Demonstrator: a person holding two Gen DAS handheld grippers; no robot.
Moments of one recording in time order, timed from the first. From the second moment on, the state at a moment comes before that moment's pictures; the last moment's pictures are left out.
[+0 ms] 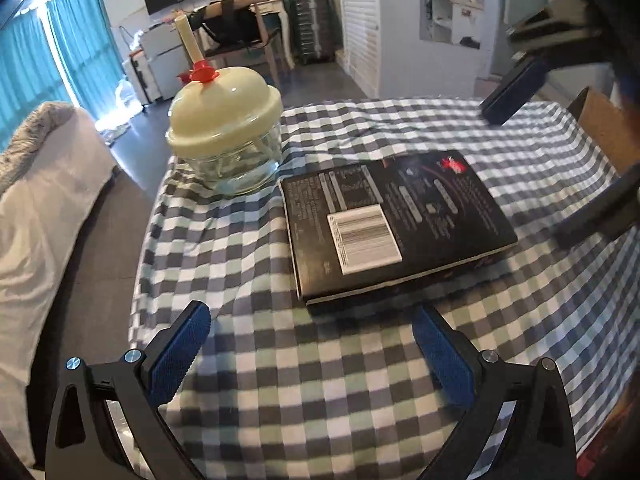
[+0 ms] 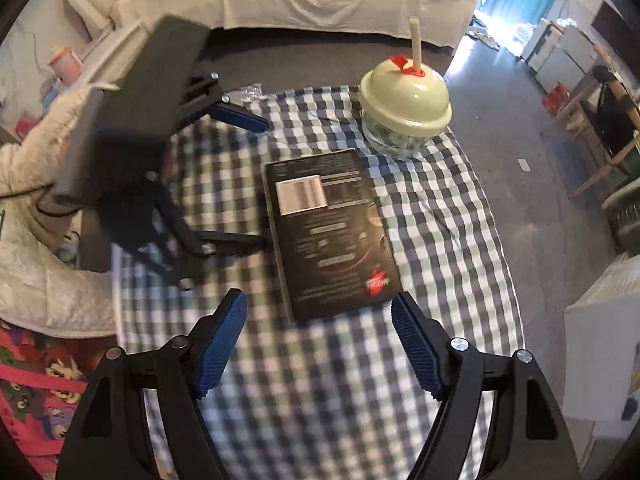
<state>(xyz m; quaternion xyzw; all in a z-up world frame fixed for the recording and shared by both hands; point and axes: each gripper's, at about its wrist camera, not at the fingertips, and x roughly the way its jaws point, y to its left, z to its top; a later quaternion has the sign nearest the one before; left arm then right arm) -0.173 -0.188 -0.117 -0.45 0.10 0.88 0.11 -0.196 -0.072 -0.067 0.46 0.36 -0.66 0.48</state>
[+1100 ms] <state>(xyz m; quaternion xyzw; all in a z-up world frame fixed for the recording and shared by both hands) -0.160 -0.179 -0.068 -0.41 0.09 0.90 0.14 -0.200 -0.062 -0.036 0.40 0.39 -0.69 0.45</state>
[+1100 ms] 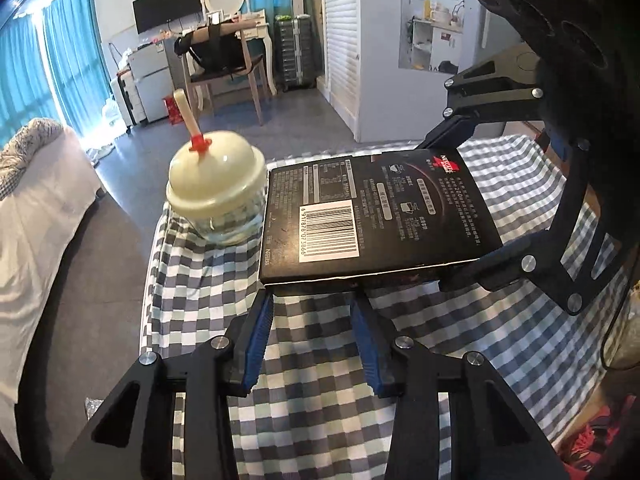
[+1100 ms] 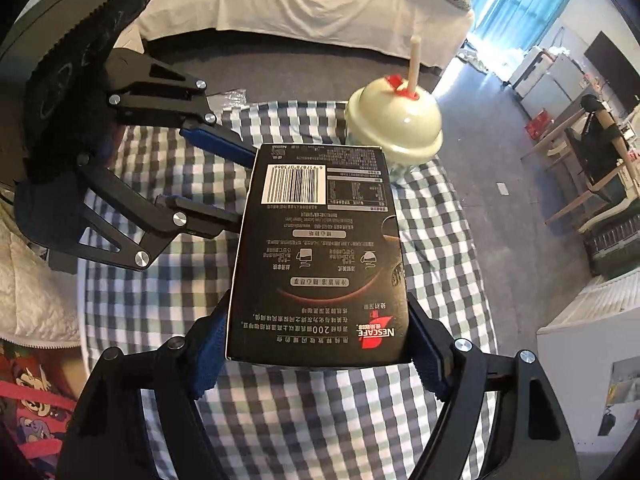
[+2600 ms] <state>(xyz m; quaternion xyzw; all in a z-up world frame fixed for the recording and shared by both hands) -0.071 0.289 0.033 -0.32 0.24 0.80 0.44 0.001 0.341 0.073 0.42 0.19 -0.88 0.11</state>
